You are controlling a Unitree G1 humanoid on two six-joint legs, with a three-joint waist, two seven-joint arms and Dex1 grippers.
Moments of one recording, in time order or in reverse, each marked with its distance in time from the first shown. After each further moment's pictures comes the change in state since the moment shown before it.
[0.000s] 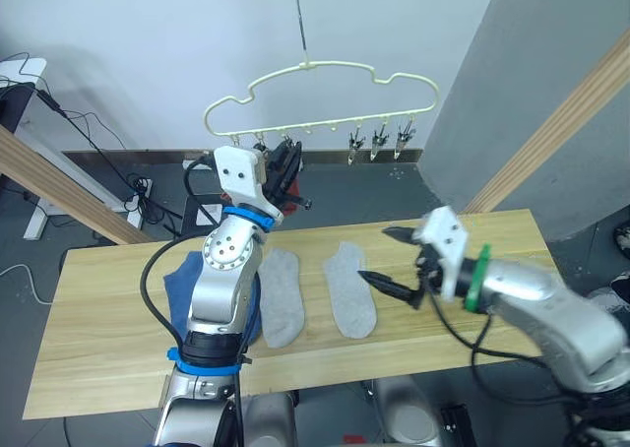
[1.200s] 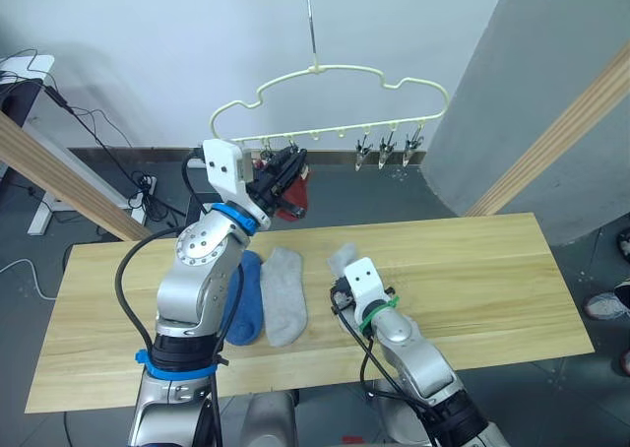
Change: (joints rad) left arm 0.006 0.106 0.043 -0.106 -0.197 0.209 -0.151; right arm 0.109 0.548 0.221 0.679 -0.554 -0.361 -0.418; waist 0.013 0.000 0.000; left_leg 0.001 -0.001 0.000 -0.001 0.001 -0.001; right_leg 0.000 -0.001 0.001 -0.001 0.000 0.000
